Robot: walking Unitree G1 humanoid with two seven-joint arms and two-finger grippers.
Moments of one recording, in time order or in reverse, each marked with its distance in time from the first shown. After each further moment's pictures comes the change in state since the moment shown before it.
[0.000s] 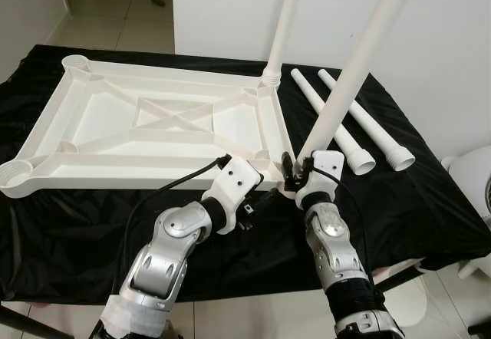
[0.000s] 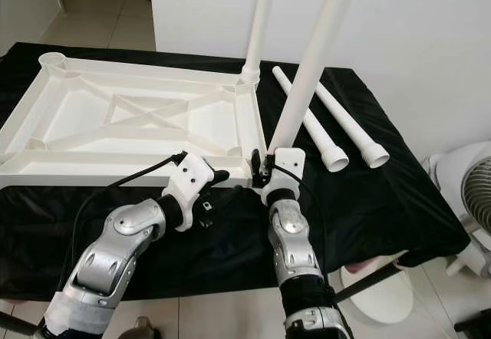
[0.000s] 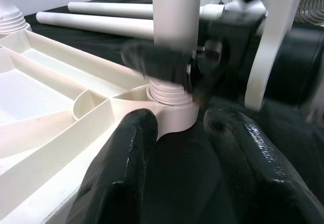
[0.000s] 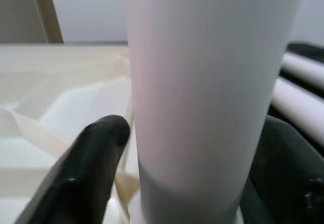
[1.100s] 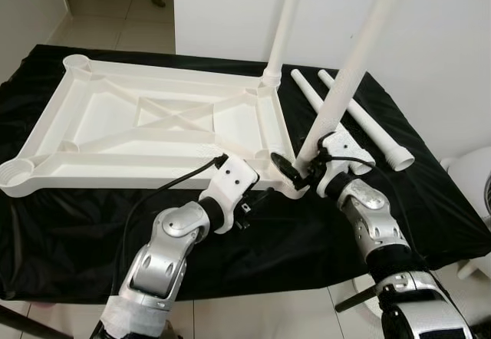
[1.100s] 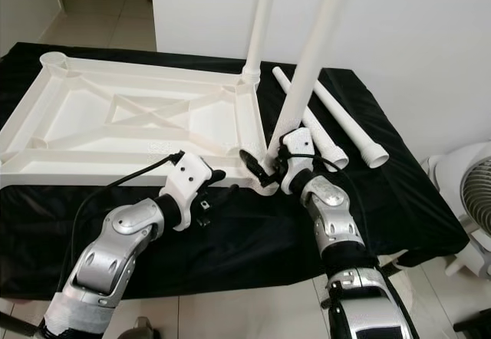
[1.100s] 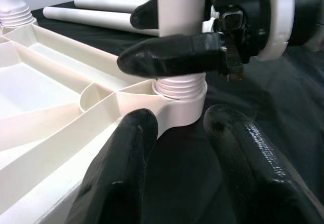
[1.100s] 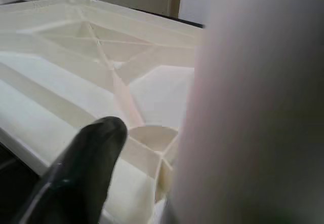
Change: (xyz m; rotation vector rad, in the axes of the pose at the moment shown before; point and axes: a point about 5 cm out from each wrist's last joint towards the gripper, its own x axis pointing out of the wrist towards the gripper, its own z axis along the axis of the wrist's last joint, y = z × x) left arm -0.002 0.005 -0.001 -0.007 0.014 0.027; right arm 0.032 -0.028 0.005 -0.141 0.115 0.596
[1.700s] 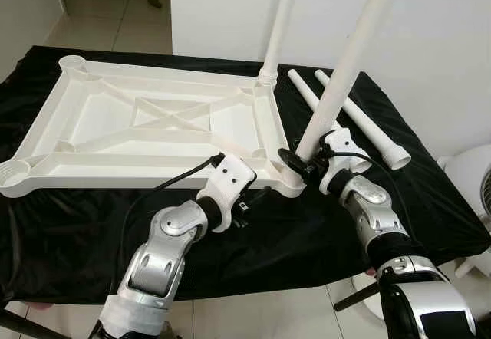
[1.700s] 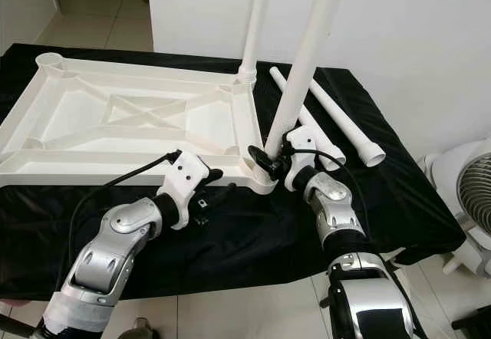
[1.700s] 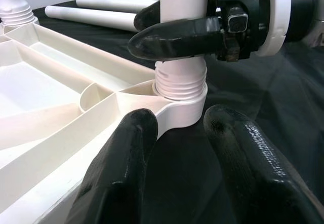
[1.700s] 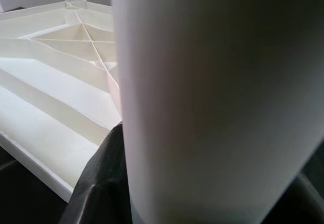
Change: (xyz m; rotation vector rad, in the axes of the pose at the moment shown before) left arm 0.000 0.001 0.000 -0.010 0.003 0.007; right arm -0.003 -0.009 -0.005 0.045 -0.002 -0.022
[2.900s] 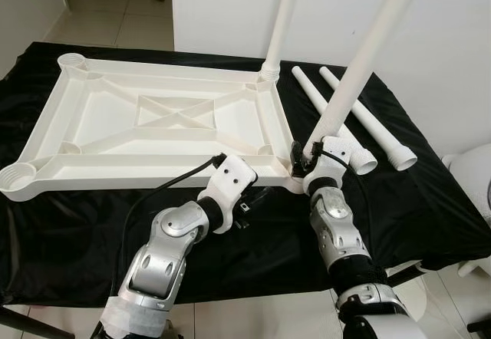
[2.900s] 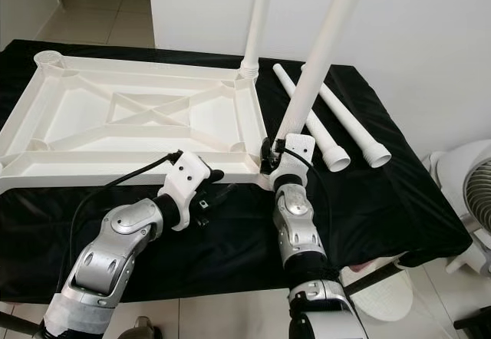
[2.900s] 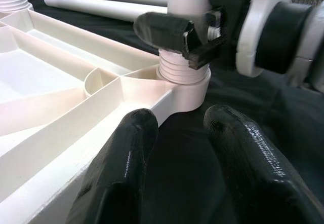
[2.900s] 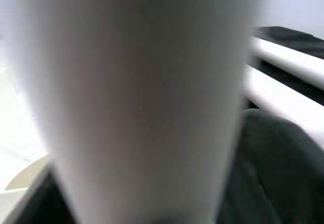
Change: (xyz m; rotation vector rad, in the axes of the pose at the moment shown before) left arm -0.001 -0.002 0.001 0.000 0.011 -0.003; right arm 0.001 0.026 -0.003 0.131 -0.076 -0.692
